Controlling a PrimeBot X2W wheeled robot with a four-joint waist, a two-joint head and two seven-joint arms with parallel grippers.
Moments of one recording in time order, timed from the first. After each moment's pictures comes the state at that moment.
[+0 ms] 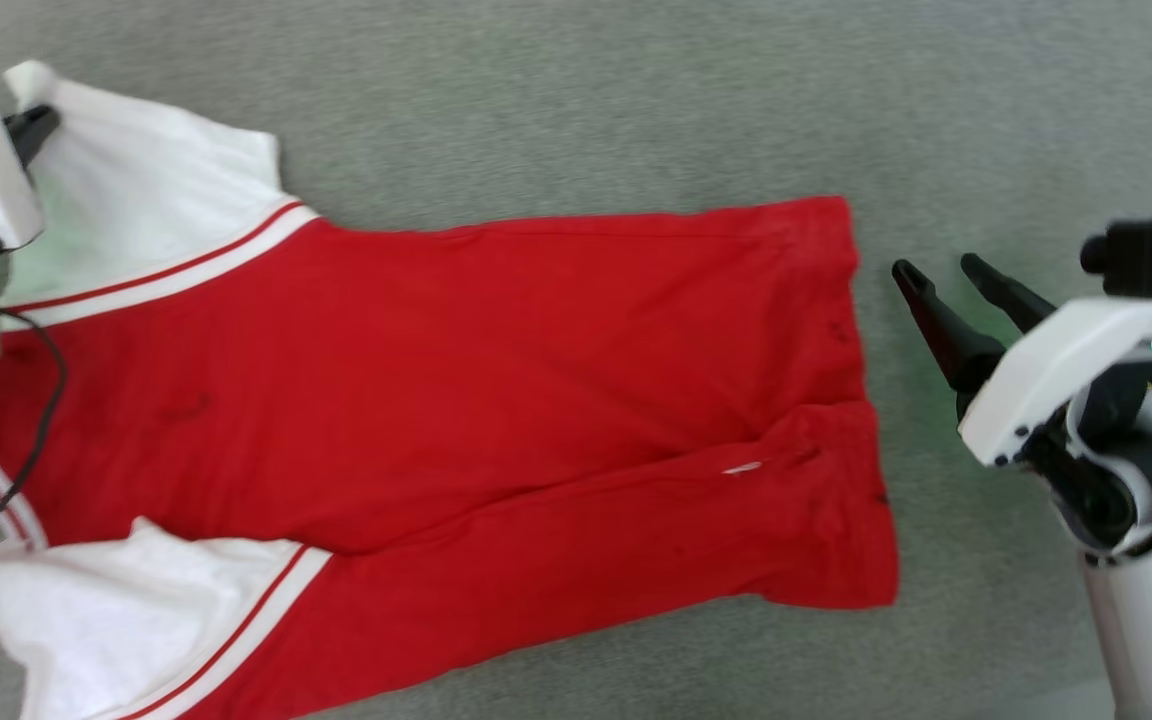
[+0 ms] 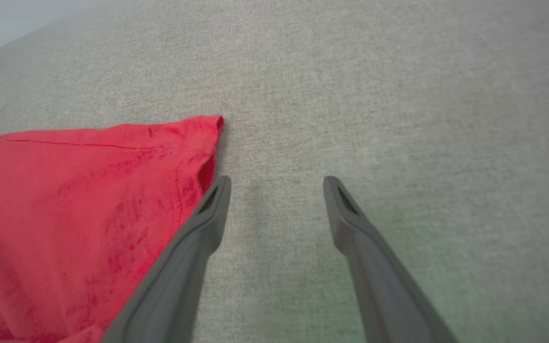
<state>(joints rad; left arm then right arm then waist) -0.94 0.74 -0.40 0.42 -0.94 0.02 0.69 -0.46 -0.20 0.07 0.17 0.52 0.13 0.40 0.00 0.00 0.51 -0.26</state>
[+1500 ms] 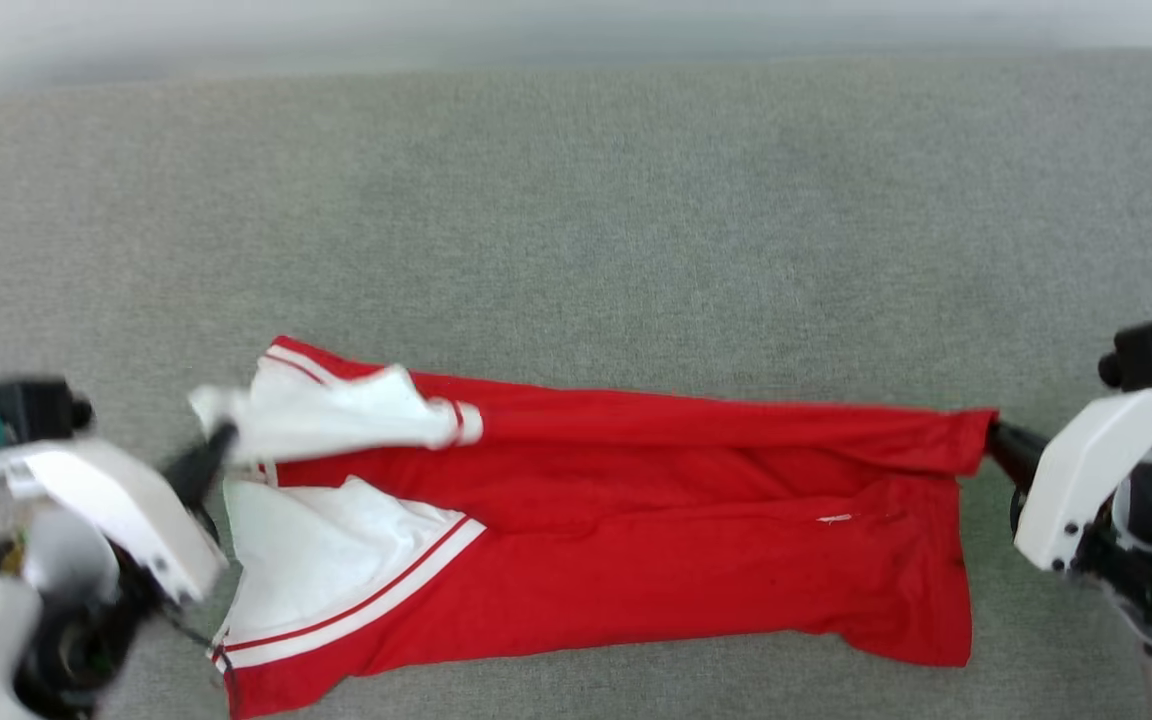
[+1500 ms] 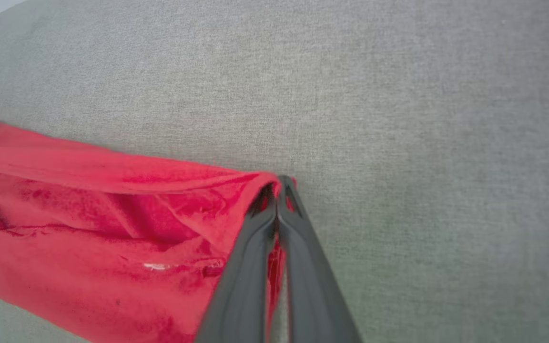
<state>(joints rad) -0.29 0.66 -0.31 0.12 -1.08 0.06 0.30 -0.31 -0.24 -0.03 0.12 0.51 0.13 0.71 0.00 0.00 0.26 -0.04</state>
